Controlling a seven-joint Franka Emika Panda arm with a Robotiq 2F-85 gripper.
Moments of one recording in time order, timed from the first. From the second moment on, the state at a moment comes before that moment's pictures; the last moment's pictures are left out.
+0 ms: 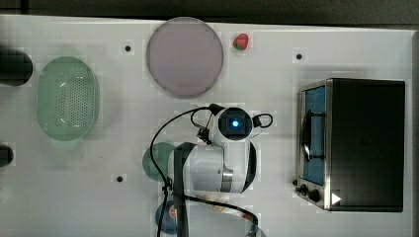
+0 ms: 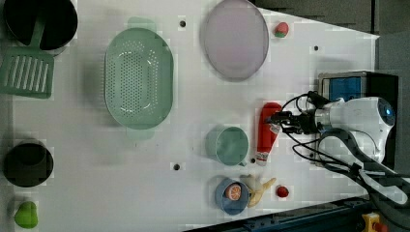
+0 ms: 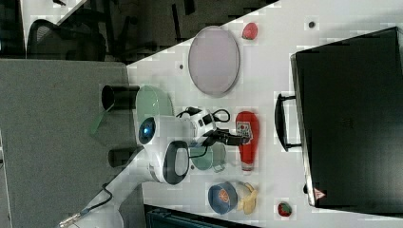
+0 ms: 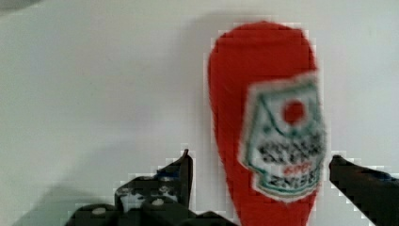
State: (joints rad) arm -0.16 0.28 0.10 -2.39 -0.01 0.95 -0.50
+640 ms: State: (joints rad) arm -0.16 -0.05 0.09 -2.18 0.00 0.58 -0.27
